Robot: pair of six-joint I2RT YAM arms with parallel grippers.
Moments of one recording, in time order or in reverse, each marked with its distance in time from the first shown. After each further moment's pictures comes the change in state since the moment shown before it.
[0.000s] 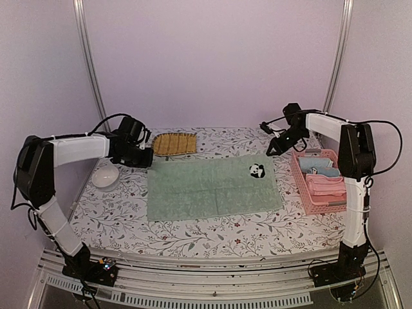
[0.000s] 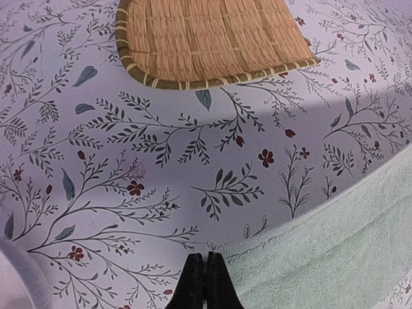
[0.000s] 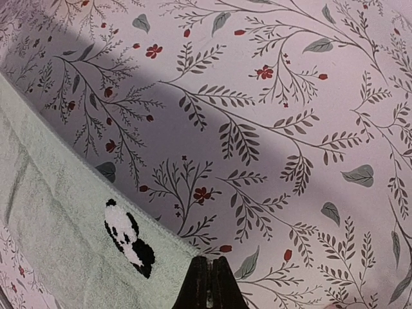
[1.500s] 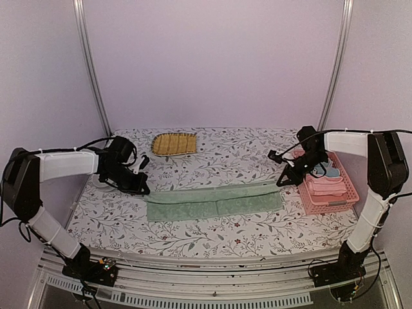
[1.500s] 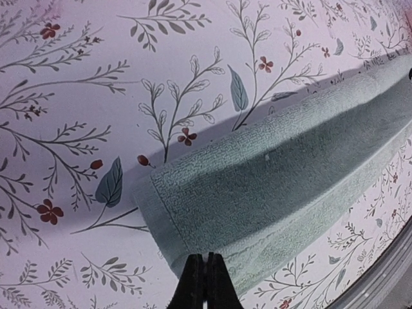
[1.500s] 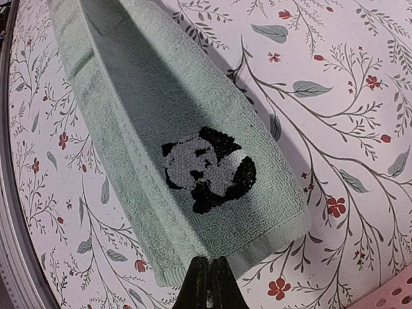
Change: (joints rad) left arm 0.010 -0.179 -0.263 -0.140 0.309 0.053; right arm -0.006 -0.427 -0.652 0.048 -0.154 -0.351
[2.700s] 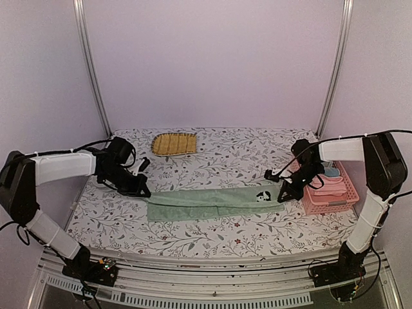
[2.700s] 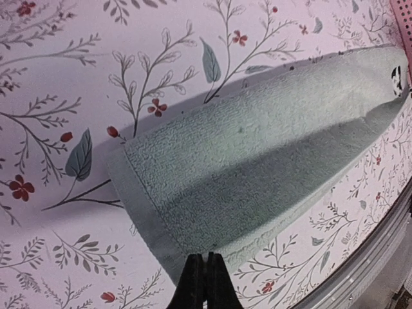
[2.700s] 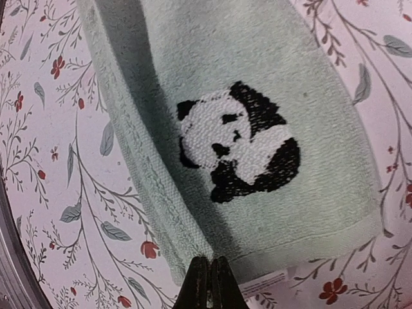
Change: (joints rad) left arm -0.017 -0.026 -0.019 -0.047 0.070 -0.019; right arm 0.069 -0.001 -0.155 0.016 0.099 -0.138
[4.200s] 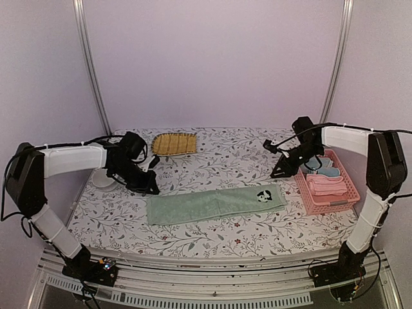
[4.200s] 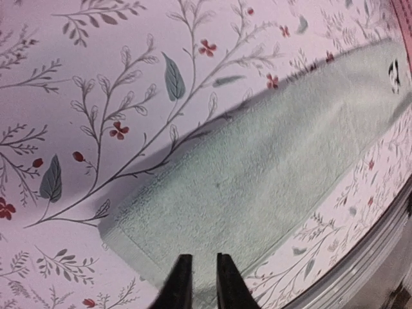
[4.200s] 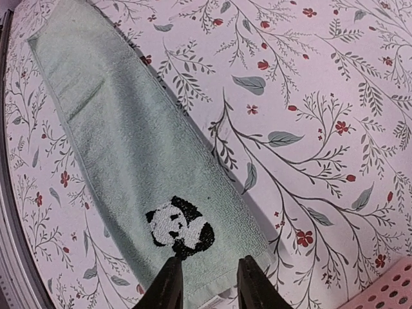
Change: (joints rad) left arm -0.079 0.089 0.141 -0.083 -0.029 -0.045; right arm -0.022 -0.026 0.239 -0.006 -0.082 0.221
